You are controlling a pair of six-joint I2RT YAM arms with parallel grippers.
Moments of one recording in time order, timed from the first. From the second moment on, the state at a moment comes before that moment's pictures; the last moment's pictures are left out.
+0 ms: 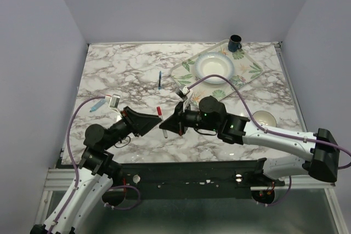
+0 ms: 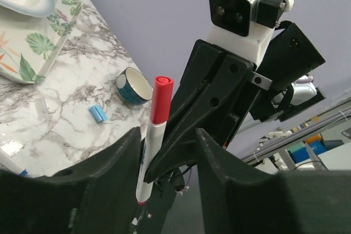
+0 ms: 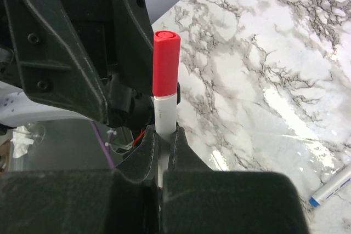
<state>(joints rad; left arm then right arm) -0.41 0.32 0.34 0.19 0.56 -1.04 1.11 1.27 0.92 0.13 -0.18 0.47</state>
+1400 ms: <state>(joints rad) -0.41 0.57 0.53 0.52 0.78 -0.93 1.11 1.09 0.84 0.19 -0.36 0.46</state>
